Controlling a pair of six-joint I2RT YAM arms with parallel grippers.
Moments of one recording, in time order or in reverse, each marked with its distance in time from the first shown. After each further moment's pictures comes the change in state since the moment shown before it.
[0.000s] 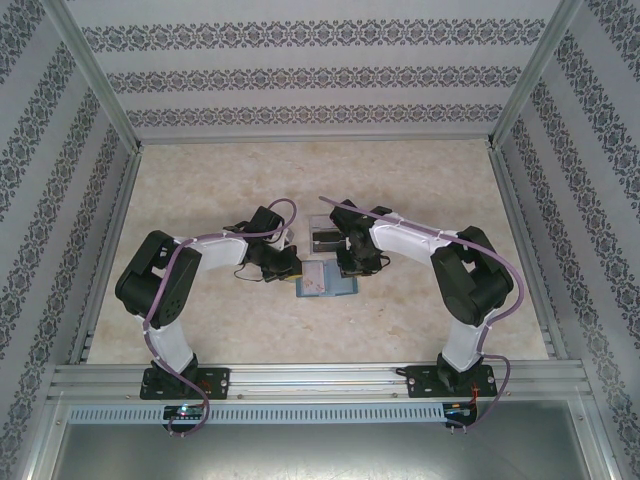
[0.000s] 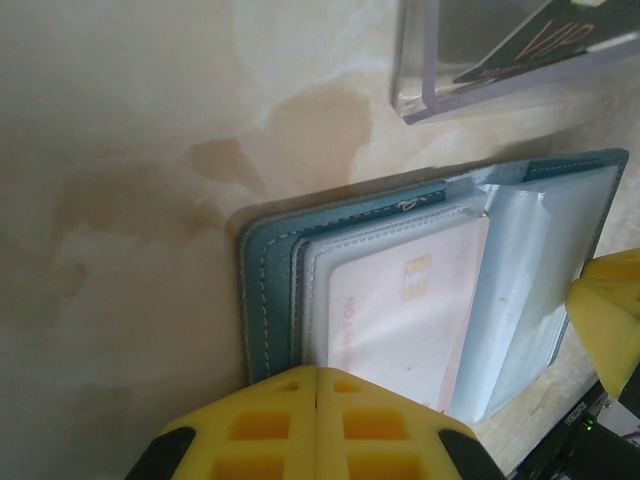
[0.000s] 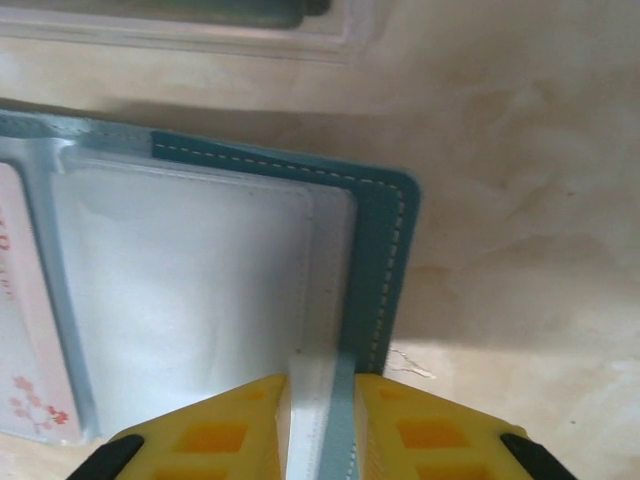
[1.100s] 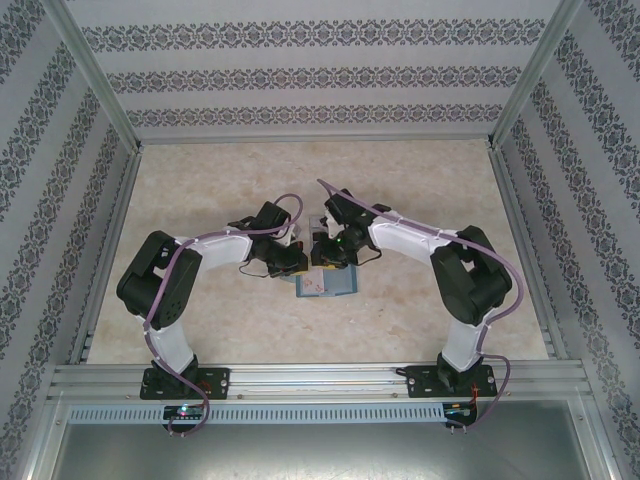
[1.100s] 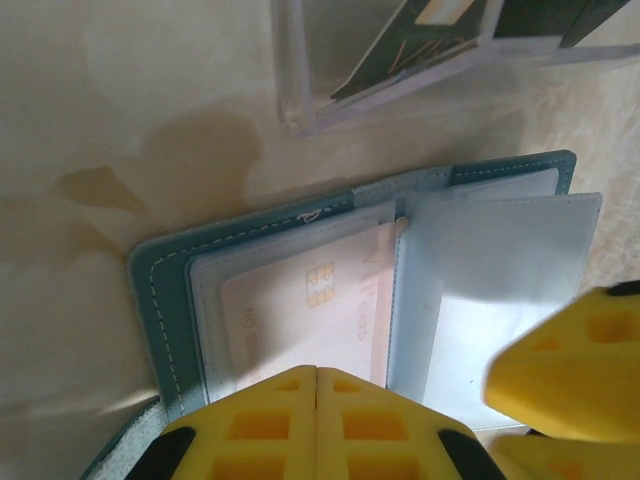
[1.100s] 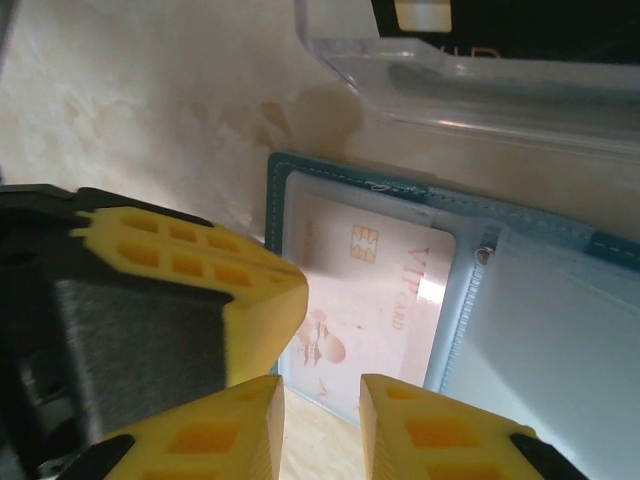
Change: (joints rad) left arm -0.033 -0.001 0.064 -0.035 -0.007 0.000; right arm 0.003 0.018 0.027 0.254 -0.377 0.108
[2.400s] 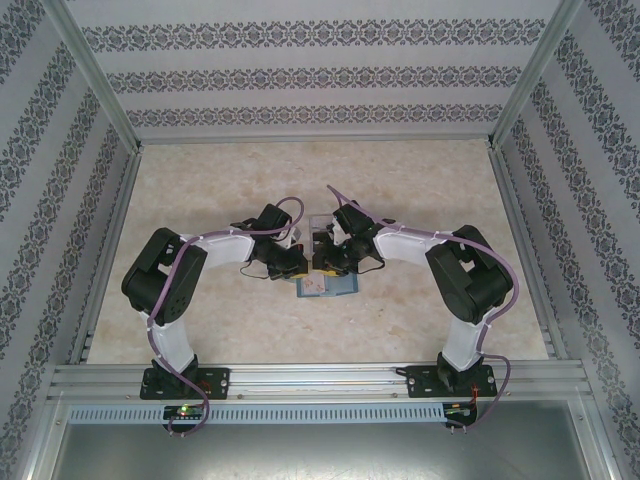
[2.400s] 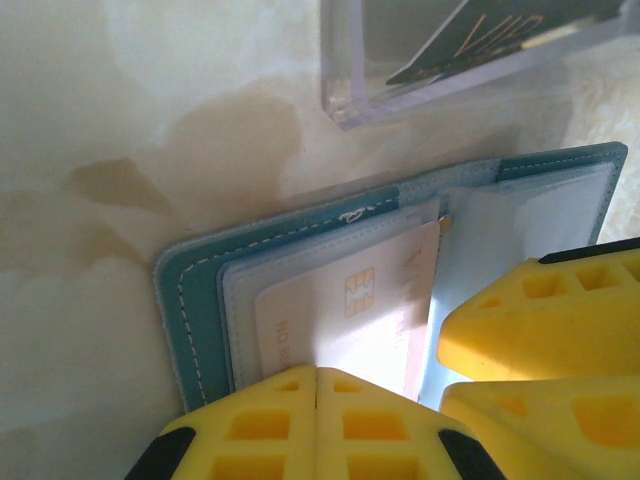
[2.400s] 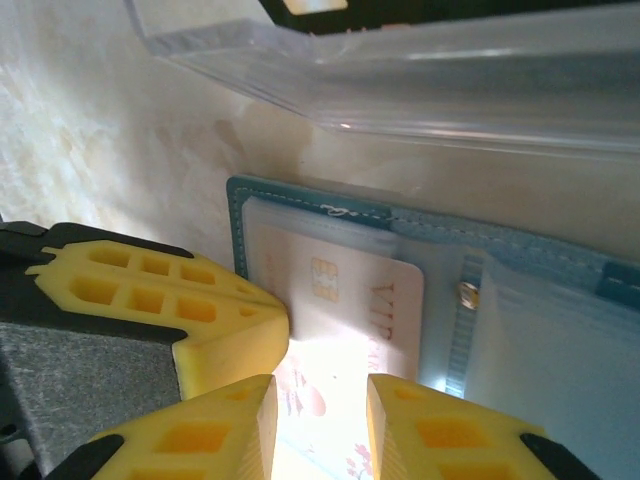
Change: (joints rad) left arm 0.000 0.035 0.000 0.000 0.007 0.000; right arm -0.029 -0.006 -0.169 0.264 -0.080 0.116
